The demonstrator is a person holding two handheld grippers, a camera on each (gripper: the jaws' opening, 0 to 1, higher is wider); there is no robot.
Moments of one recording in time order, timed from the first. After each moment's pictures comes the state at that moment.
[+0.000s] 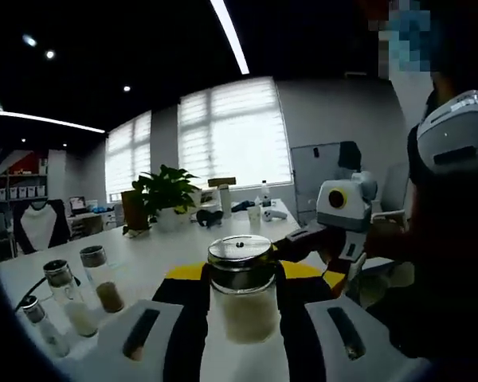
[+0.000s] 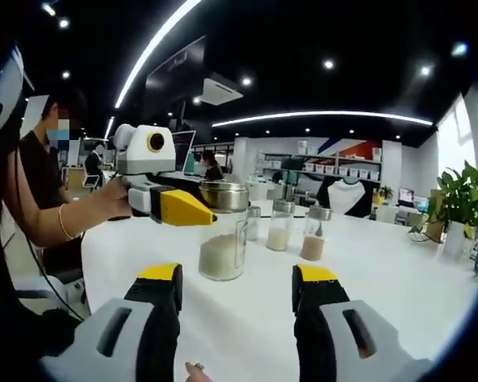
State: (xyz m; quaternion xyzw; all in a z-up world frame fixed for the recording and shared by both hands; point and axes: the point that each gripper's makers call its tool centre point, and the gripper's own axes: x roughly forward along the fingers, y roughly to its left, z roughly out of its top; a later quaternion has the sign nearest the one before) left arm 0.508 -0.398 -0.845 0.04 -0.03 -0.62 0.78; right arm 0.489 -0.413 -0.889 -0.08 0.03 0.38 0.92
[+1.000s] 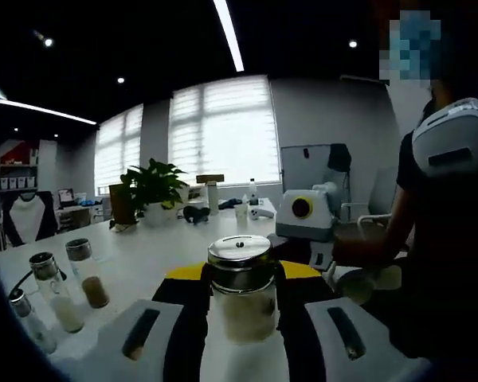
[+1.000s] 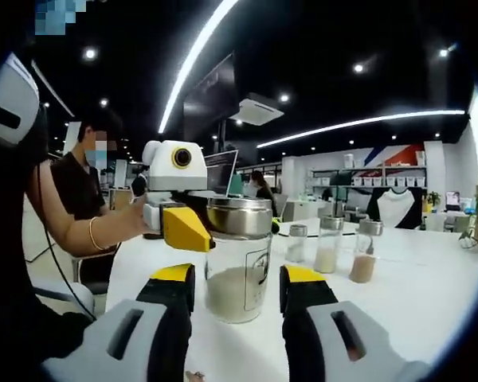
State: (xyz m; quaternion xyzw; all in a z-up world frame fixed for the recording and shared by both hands) left arm 0.490 -0.403 -0.846 0.02 -0.01 -0.65 0.76; right arm 0.494 -0.375 -0.885 -0.03 -0.01 0.53 0.85
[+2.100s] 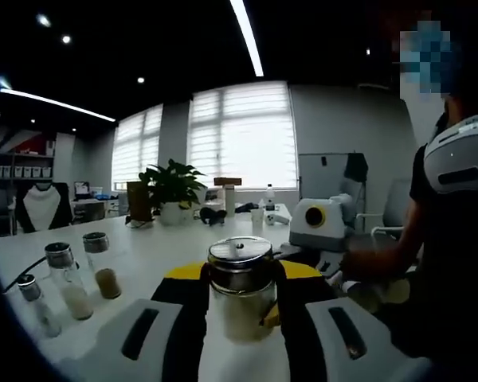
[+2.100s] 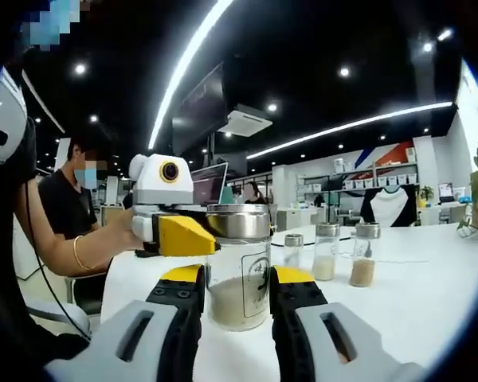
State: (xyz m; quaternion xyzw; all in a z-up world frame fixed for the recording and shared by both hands) left arm 0.505 -0.392 -0.843 -0.01 0.00 -0.60 0.80; right arm 0.503 -0.364 -0.873 0.00 -0.03 0.48 0.88
